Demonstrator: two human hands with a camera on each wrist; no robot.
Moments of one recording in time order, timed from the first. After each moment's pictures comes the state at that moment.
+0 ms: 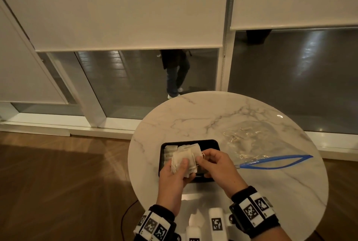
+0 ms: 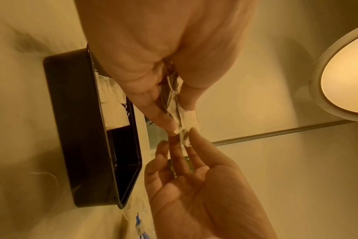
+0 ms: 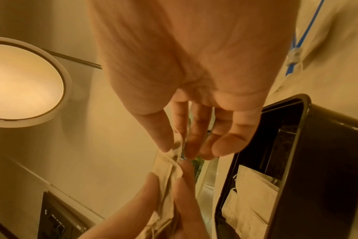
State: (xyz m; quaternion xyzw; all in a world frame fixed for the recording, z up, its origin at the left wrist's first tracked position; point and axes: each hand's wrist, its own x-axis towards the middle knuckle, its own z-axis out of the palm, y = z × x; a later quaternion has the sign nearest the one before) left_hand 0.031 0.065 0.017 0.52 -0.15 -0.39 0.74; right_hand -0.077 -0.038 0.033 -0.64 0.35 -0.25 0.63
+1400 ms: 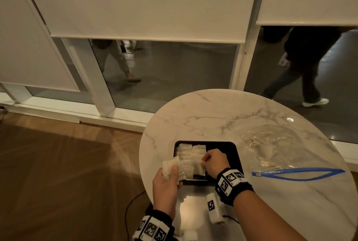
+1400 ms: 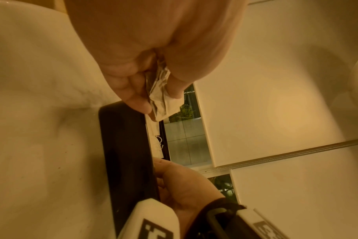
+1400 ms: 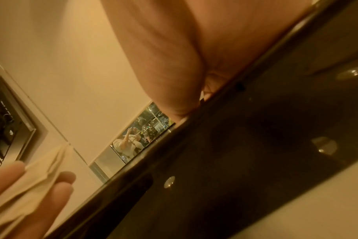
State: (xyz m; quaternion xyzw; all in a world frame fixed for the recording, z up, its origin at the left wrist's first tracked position) left_hand 0.079 0.085 -0.028 0.64 -0.05 -0.29 0.71; right_hand 0.016 -0.088 -0.045 -0.79 0.49 -0.08 0.37
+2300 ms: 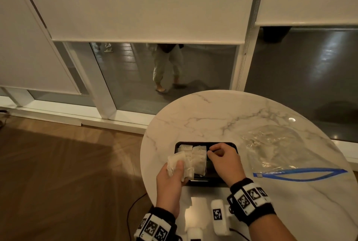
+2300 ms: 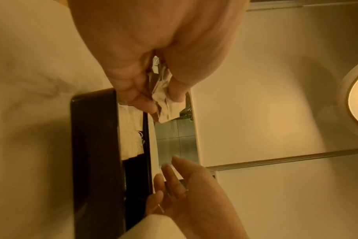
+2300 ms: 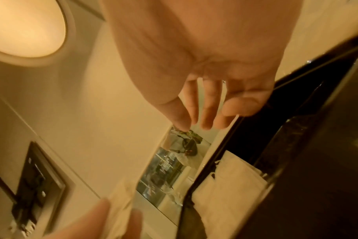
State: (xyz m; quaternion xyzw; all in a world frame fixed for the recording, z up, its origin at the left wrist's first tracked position) left_hand 0.074 0.079 -0.001 0.62 -0.08 -0.32 0.71; right_hand -0.016 -0.065 0.007 -0.70 0.47 -0.26 0.47
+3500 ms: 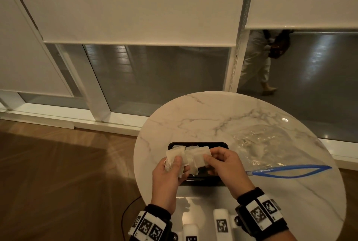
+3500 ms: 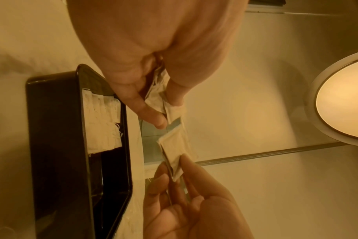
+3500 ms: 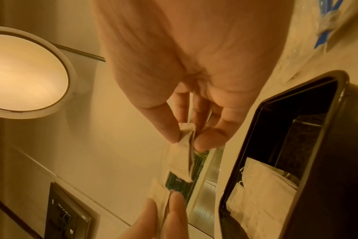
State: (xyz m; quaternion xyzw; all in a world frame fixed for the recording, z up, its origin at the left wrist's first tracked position) left_hand 0.064 0.075 0.019 0.56 -0.09 -0.34 0.75; right_hand -0.055 -0.046 0.032 -0.63 0.37 -0.27 0.63
